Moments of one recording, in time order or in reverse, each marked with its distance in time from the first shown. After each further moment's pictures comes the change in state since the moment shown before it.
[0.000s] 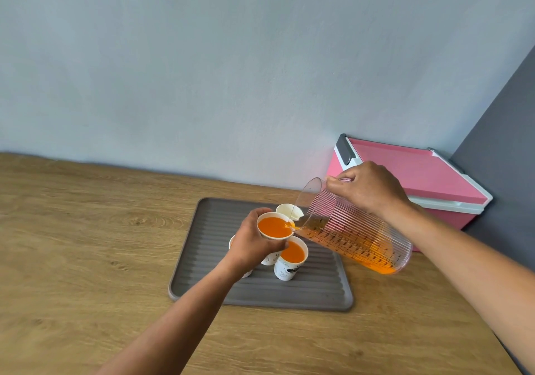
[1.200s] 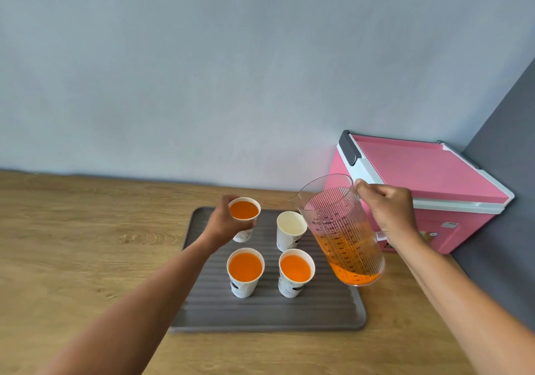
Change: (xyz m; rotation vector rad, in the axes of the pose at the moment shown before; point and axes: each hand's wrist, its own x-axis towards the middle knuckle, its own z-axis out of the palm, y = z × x) left_hand 0.114 -0.053 -0.046 0.109 0.071 -0.064; right_hand 0.023 0.062 0.062 0.683 0.326 0.234
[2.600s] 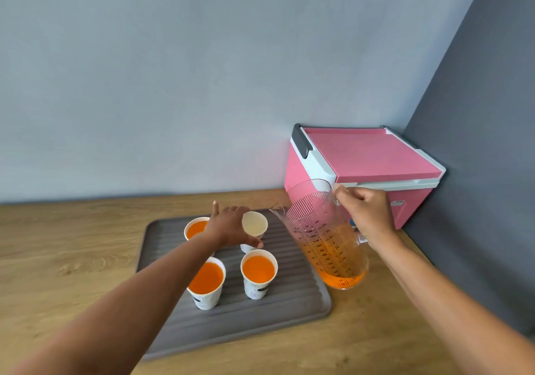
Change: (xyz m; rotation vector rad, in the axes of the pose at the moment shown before) left_hand 0.038 0.030 0.078 0.836 -0.391 0.310; right_hand -0.016 0.028 -0.039 -0.092 0.070 0.074
